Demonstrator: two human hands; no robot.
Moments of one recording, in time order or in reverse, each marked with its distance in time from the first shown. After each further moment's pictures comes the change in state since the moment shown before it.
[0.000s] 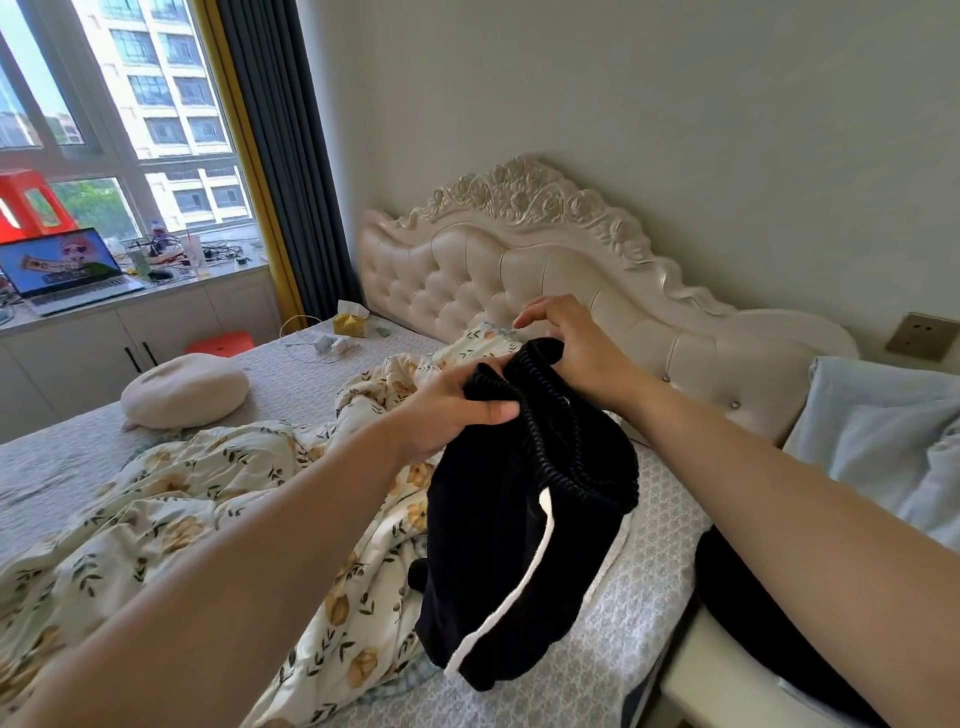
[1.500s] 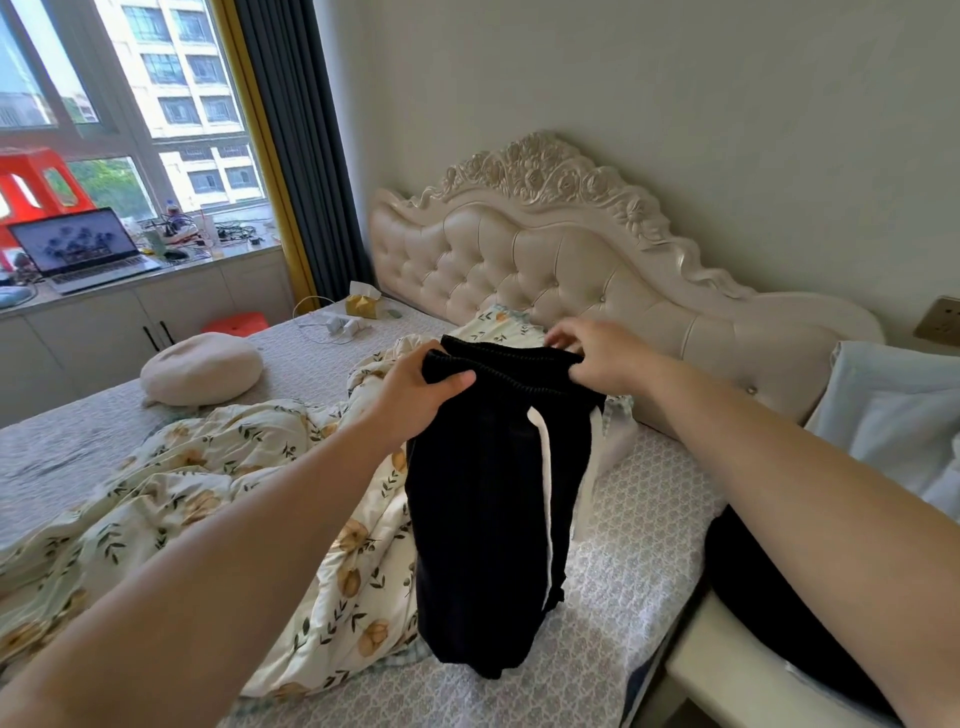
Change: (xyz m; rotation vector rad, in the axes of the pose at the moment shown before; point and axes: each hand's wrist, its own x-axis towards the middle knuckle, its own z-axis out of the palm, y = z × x) left_hand -0.015 -0.030 -0.031 0.340 0.560 -0.036; right_hand 0.007 0.037 0.002 -0.371 -0.239 0.237
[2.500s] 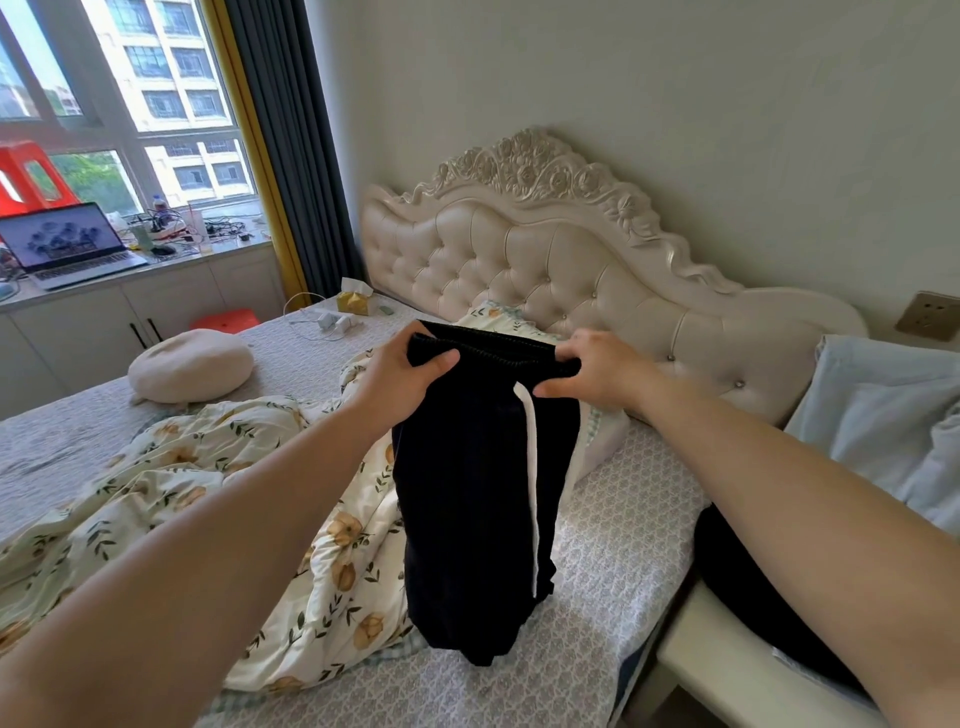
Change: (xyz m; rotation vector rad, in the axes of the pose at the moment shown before) left_hand 0.003 0.004 -0.010 0.203 0.116 0.042; right_hand -0.012 0.013 0.015 -0.099 -0.035 -0.021
